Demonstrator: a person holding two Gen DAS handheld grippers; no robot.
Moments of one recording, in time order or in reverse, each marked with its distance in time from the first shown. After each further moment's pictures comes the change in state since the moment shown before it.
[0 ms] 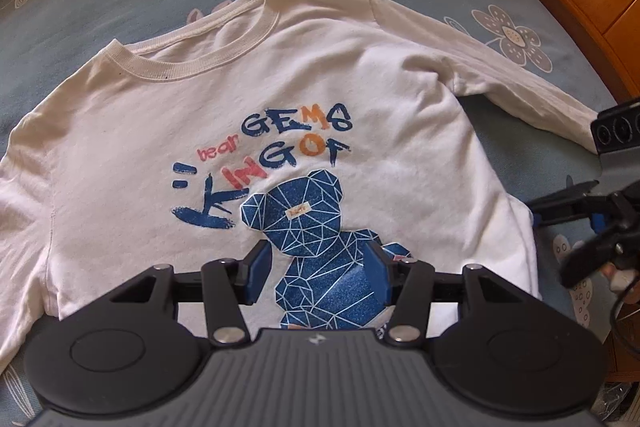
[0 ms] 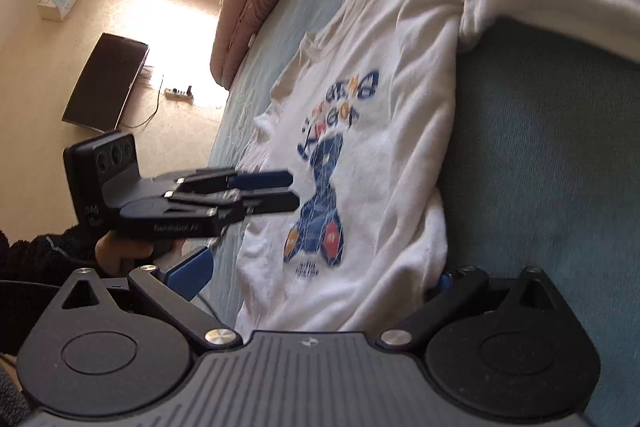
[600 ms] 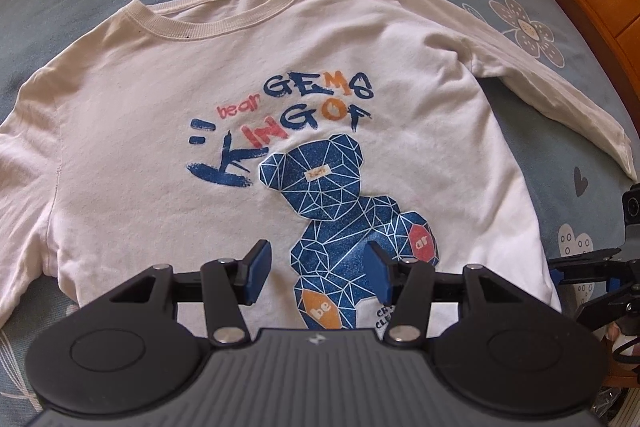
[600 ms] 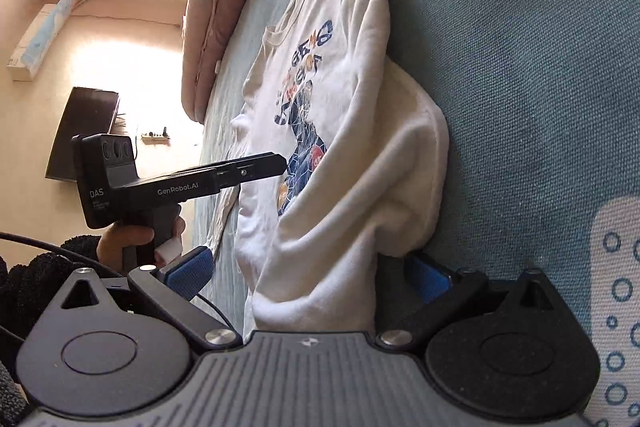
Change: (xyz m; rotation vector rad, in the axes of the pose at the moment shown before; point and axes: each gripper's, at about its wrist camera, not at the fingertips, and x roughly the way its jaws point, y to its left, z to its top) left arm 0.002 0.011 -0.017 -0.052 0.041 -0.007; right arm -0.010 0.003 -0.072 0.159 -0.149 -0.050
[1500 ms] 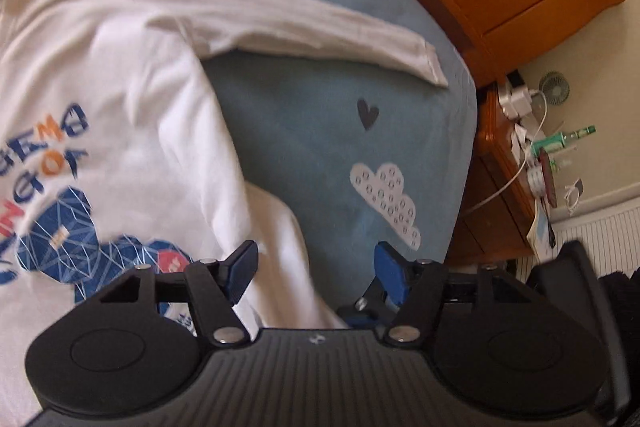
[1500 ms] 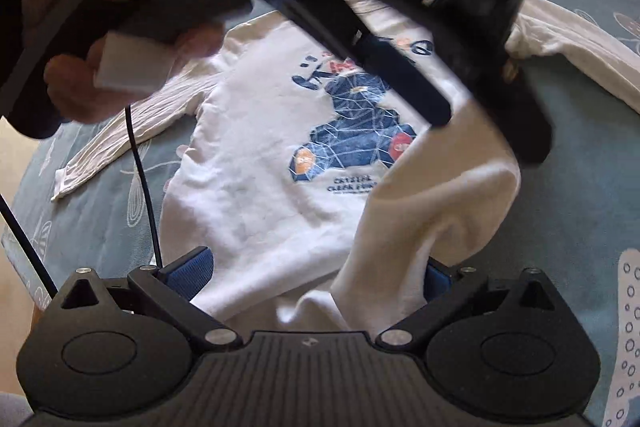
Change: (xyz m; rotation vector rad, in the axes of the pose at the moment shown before) left arm 0.007 -0.072 0.040 0.340 0.217 -0.524; right arm 0.085 0.143 -0.065 -0.461 -0.057 -0.594
